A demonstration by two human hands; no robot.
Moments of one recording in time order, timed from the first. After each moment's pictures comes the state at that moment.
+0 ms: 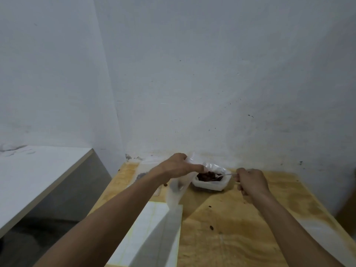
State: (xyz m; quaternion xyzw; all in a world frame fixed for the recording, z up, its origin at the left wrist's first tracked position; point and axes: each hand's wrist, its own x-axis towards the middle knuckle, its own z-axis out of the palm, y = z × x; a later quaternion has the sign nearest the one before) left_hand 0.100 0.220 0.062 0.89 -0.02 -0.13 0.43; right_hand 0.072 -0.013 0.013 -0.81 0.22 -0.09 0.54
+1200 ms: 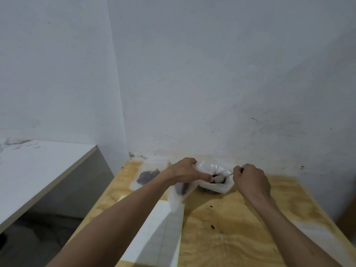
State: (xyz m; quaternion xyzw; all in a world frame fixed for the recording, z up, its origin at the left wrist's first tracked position) left_hand 0.096 0.209 0.053 0.92 -0.08 -0.14 0.36; right_hand 0.066 0.001 0.023 -0.94 0.16 -0.18 0.24
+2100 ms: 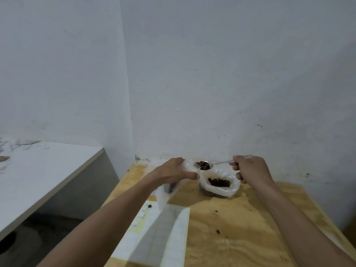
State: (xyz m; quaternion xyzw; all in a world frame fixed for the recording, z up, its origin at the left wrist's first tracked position) left_hand 0.098 0.266 0.051 0.93 -0.08 -0.08 0.36; right_hand 0.057 0.024 0.081 -0.82 0.11 -0.12 0.55
